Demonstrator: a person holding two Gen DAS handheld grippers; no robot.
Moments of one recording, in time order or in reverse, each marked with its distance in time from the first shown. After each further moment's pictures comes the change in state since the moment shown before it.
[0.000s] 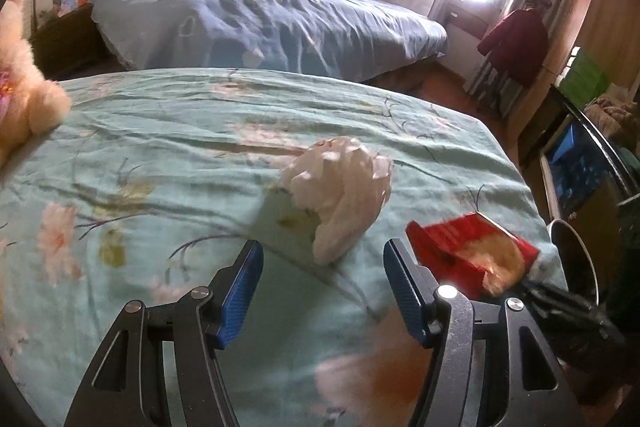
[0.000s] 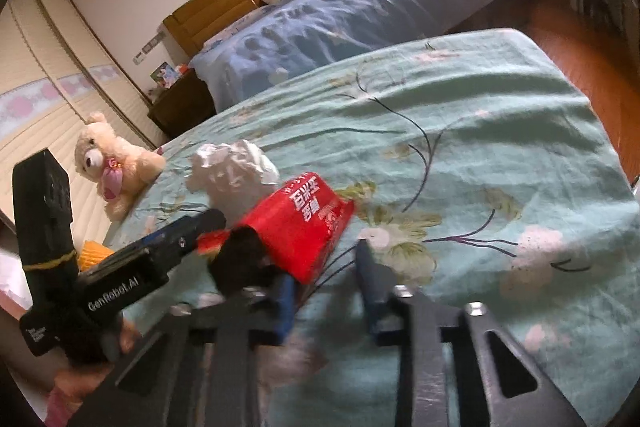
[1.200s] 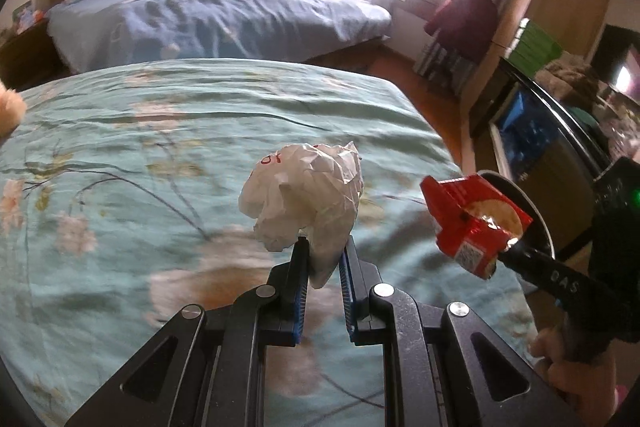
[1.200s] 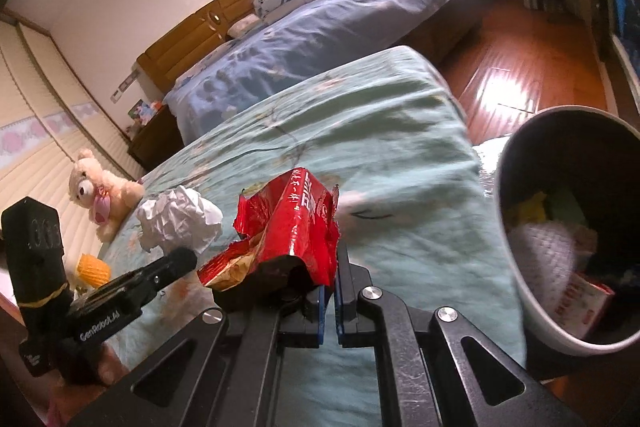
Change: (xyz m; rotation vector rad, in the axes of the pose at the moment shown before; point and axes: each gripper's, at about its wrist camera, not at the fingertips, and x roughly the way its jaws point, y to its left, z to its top) left arm -0.029 -0.077 -0.045 0.101 0.020 -0.132; right arm -0.089 -0.071 -0.028 0.090 -0.111 -0.079
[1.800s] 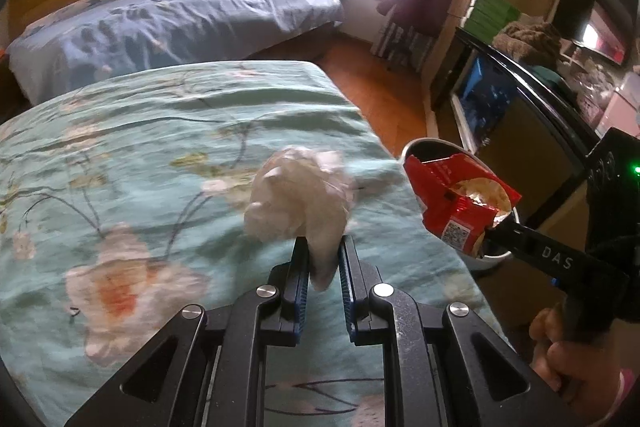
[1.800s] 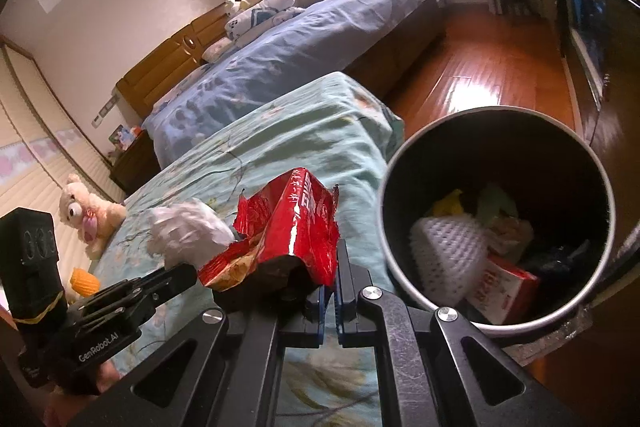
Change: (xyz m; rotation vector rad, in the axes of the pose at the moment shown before) left arm 0.008 -0.069 -0.007 0.128 0.029 -0.071; right arm -0.054 -0.051 -0.008 0.059 -0.069 -0.072
